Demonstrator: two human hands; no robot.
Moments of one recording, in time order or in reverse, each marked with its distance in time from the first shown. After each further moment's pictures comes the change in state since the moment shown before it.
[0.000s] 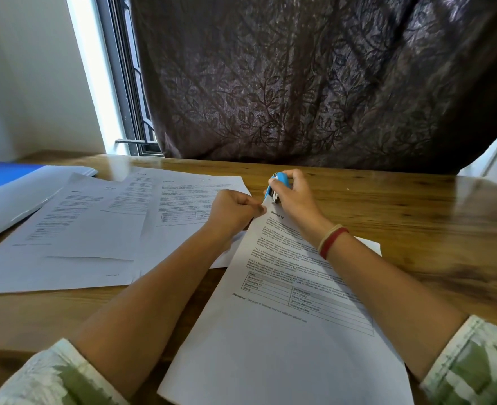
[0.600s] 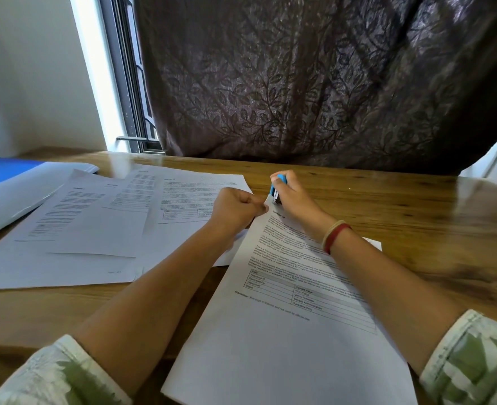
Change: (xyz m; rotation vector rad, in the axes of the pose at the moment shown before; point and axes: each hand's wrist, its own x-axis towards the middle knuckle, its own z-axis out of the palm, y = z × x) left_hand 0.004 -0.005 -0.001 -0.001 0.011 0.025; right_hand 0.006 0.001 -0.001 -0.134 -0.200 0.012
